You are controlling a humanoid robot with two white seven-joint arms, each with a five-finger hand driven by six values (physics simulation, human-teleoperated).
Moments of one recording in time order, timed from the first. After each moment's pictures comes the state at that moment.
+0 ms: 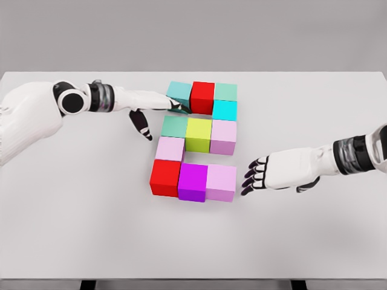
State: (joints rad) left arm -1.18 0.41 -1.45 -0.78 0.09 -0.61 -0.41; right arm -0.93 -1.01 1.18 -1.75 0.32 -0.61 0.61
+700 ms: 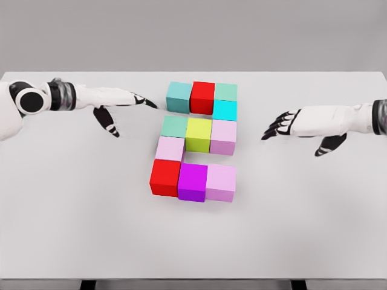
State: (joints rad) left arm -1.18 0.58 -1.45 -0.80 0.10 -0.61 -0.42; right arm -0.94 -1.01 1.03 -1.49 0.12 -0.61 0.61
